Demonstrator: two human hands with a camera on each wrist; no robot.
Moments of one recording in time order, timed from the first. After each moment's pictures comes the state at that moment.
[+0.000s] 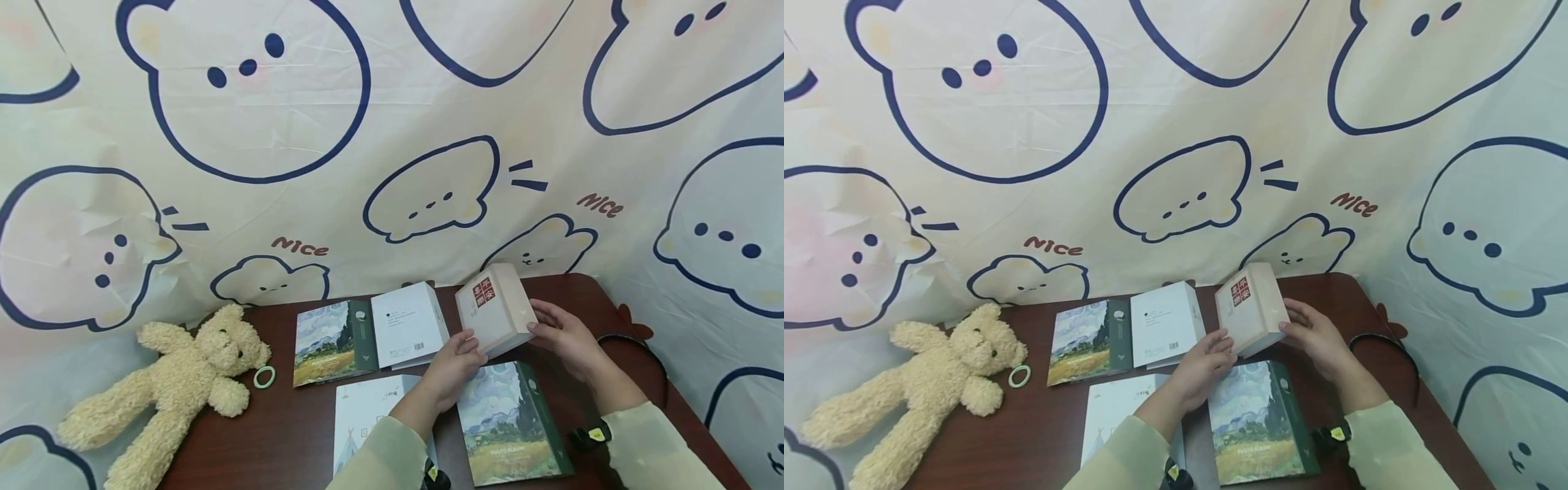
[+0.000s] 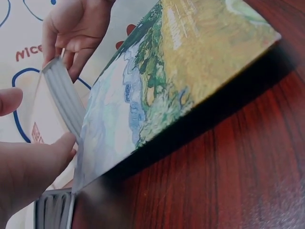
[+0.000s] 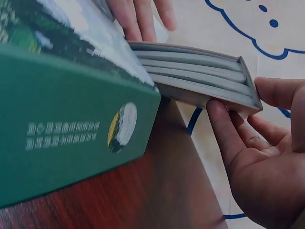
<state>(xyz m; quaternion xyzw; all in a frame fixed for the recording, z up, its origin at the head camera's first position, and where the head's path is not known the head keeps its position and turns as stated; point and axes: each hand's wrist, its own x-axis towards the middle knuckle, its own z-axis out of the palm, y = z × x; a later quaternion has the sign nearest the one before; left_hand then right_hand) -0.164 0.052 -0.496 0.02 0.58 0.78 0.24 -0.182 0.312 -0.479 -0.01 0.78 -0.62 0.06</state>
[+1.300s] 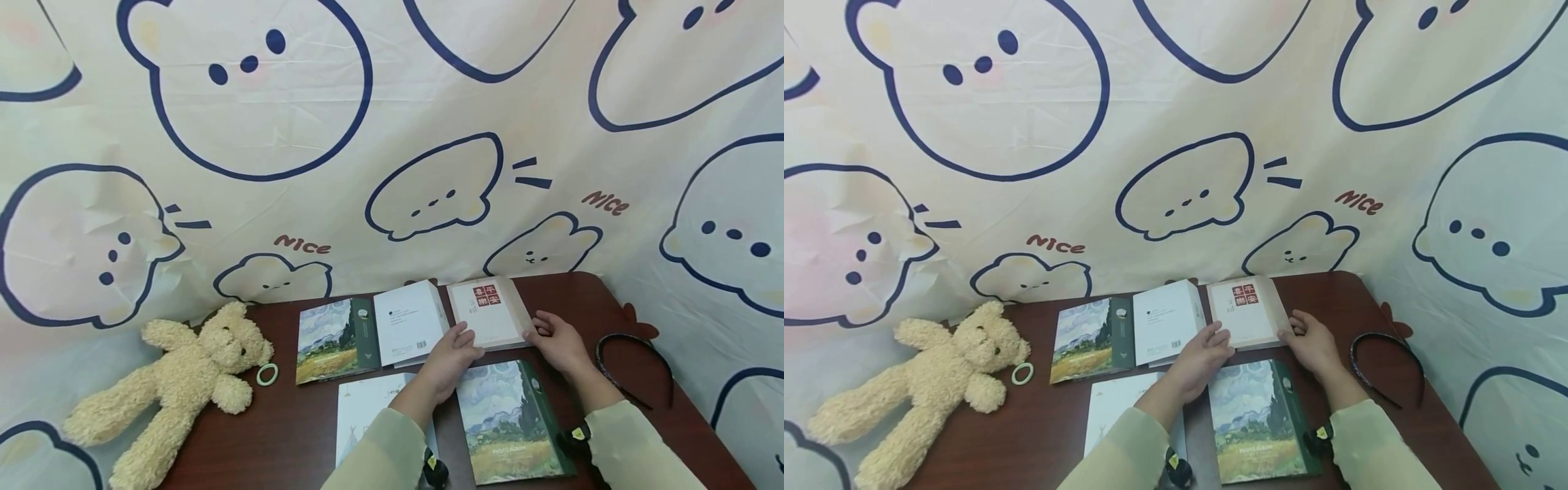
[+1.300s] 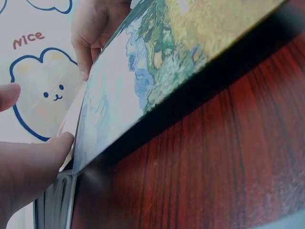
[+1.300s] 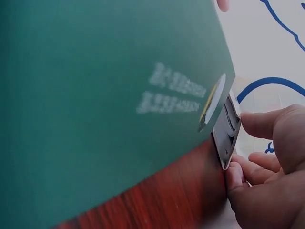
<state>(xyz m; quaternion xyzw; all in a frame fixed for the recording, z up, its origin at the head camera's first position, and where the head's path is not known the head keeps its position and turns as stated) -0.176 0.044 -0.500 0.03 0.61 0.75 0.24 -0.194 0.301 -0.521 0.11 0.88 -0.47 0.02</state>
